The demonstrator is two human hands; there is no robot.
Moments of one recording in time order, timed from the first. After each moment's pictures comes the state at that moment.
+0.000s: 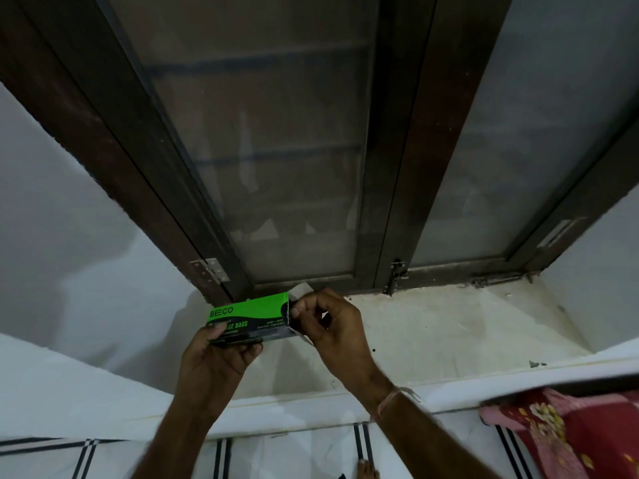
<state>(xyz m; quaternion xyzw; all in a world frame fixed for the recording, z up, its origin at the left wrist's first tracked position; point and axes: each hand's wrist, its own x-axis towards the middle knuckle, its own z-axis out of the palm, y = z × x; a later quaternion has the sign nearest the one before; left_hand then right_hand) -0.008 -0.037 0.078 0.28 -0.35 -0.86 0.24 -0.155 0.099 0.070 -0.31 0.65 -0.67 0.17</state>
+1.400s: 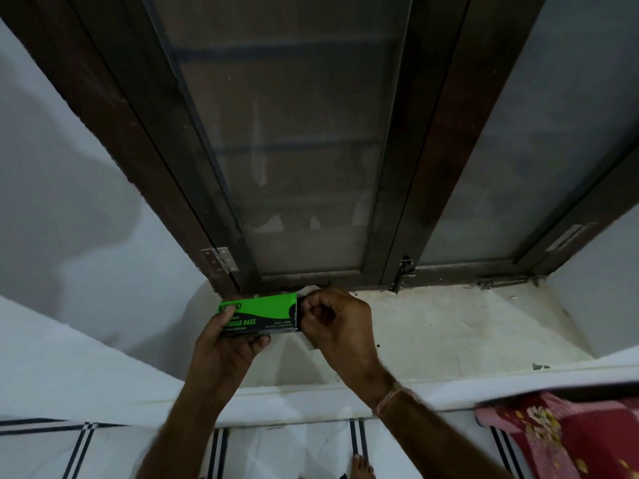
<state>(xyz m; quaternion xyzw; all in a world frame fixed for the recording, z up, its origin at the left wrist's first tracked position) -0.011 -0.034 0.079 0.33 -0.32 -0.85 0.26 -0.146 0.099 0.075 -0.36 0.72 -0.59 0.09</state>
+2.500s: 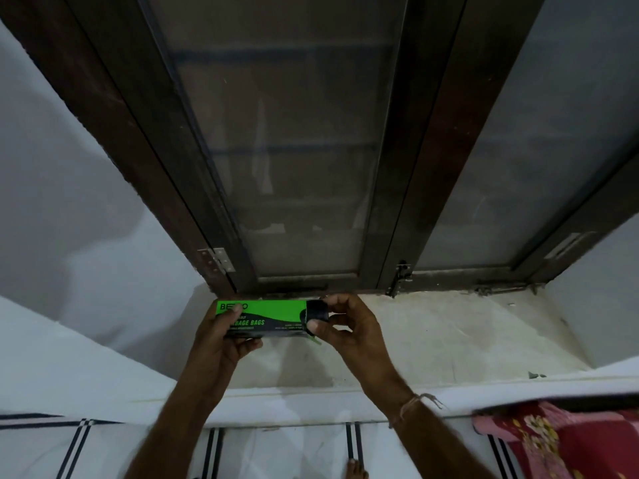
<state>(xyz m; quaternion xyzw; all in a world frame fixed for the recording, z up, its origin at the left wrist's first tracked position) -0.013 -0.034 0.078 0.35 -0.47 -0.77 0.26 -0.162 0.131 0.064 -0.20 0.64 -0.67 0.30</state>
